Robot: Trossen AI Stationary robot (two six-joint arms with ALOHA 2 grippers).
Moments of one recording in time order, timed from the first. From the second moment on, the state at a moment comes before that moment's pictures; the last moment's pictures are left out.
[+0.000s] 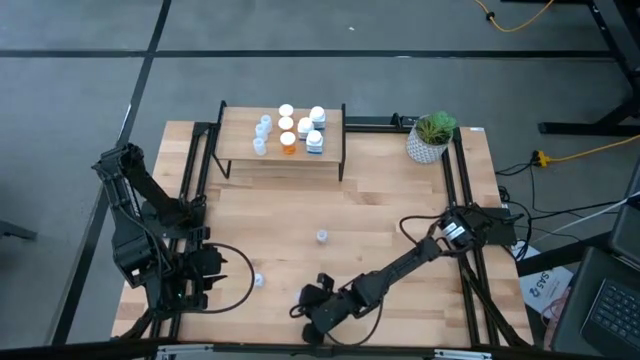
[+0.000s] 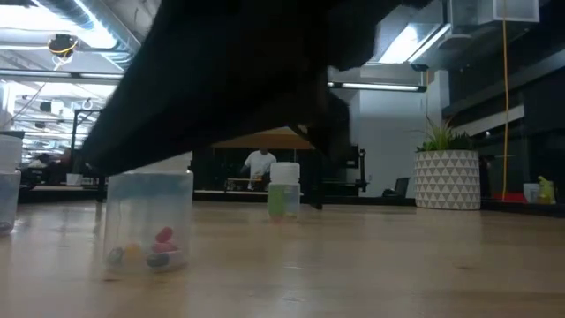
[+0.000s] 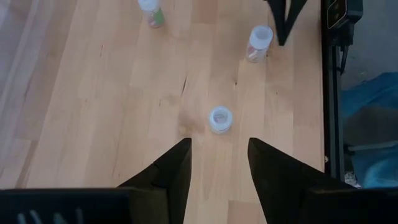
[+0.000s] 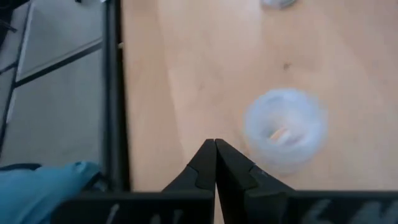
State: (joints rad) left arm -1.04 1.34 1.34 -1.32 -0.56 -1.12; right arm 0.56 2.28 1.66 -0.16 0.29 0.80
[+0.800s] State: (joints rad) left arm -1.04 1.34 1.34 -1.32 -0.56 -1.12; right arm 0.42 2.28 1.66 -0.25 0.34 0.71
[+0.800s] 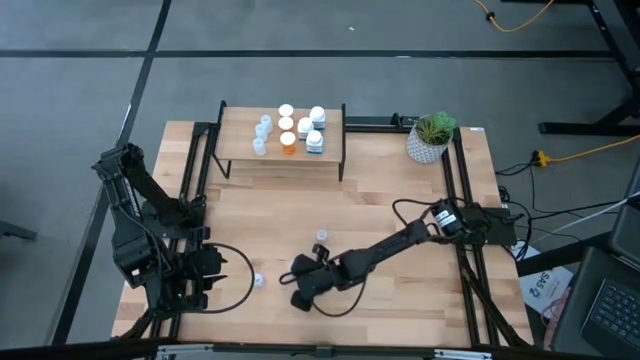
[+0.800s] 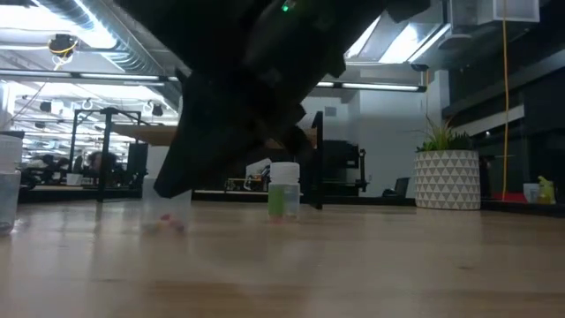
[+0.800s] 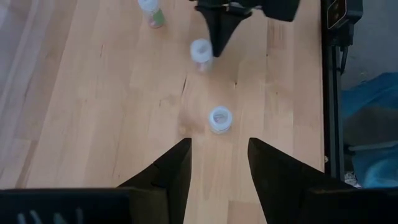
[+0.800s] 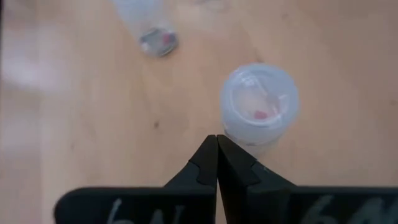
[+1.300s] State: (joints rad) left arm -1.04 1.34 1.34 -1.32 -0.56 -1.11; right arm 0.31 2.28 1.66 -0.19 0.33 0.61
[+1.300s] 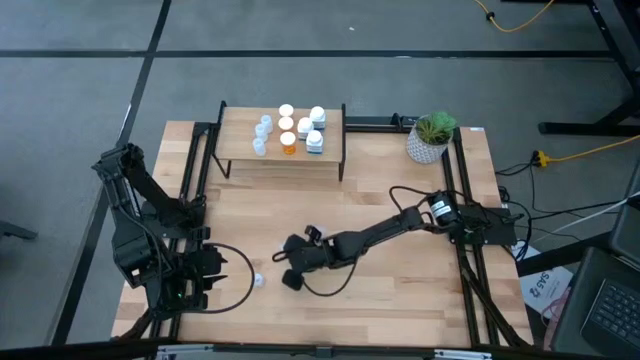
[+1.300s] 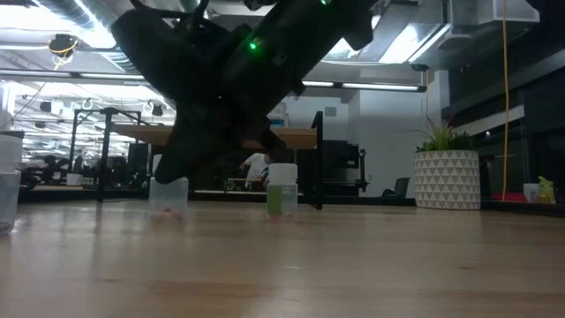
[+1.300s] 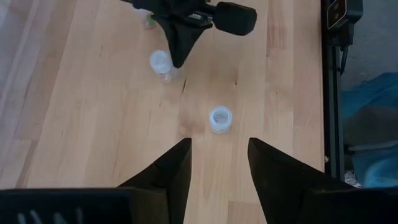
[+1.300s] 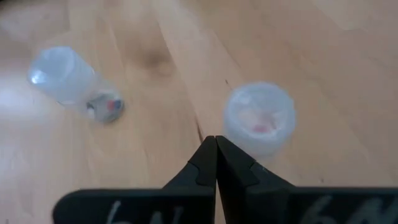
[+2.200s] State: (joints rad) left arm -1.04 1.34 1.34 -1.32 -0.56 -1.11; right arm 0.66 2.09 1.67 -1.43 0.58 1.46
